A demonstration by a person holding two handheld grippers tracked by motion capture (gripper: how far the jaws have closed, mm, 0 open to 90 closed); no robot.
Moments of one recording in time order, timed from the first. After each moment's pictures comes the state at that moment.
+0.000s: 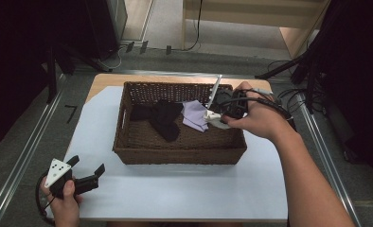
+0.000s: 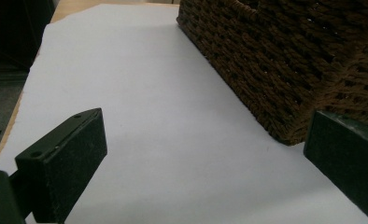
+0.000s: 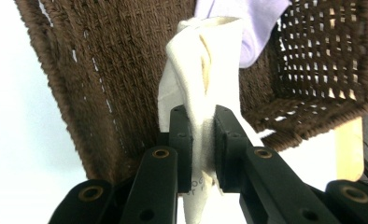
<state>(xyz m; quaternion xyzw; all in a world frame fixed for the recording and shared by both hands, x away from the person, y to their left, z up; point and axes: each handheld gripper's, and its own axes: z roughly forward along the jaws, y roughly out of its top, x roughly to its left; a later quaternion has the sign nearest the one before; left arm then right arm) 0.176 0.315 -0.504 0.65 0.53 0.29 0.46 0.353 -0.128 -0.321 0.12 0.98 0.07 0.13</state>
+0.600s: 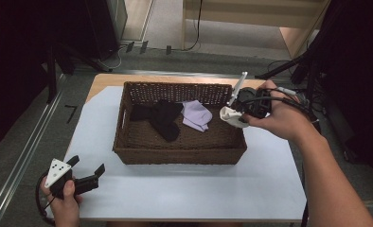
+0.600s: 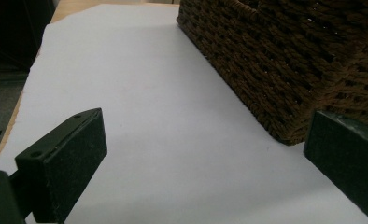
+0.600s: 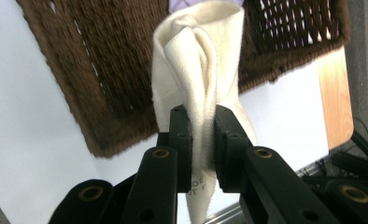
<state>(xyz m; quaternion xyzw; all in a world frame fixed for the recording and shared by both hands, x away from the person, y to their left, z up) 0.176 0.315 -0.504 0.65 0.53 0.29 0.46 0.347 -0.176 -0.309 0.16 0.98 0.07 0.14</state>
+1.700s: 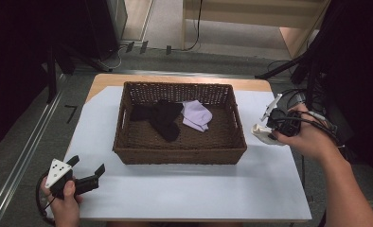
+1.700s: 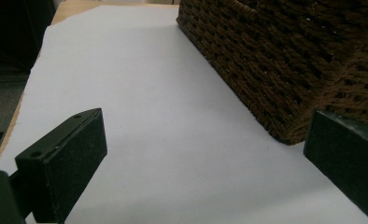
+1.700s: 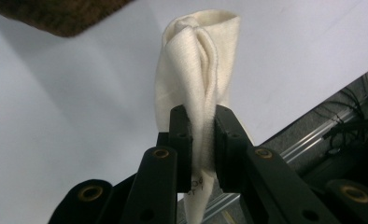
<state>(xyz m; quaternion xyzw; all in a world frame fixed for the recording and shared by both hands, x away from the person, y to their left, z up) 0.175 0.315 -0.504 0.65 0.53 0.29 0.46 0.341 -0.272 -0.379 0.26 0.96 0.04 0.12</state>
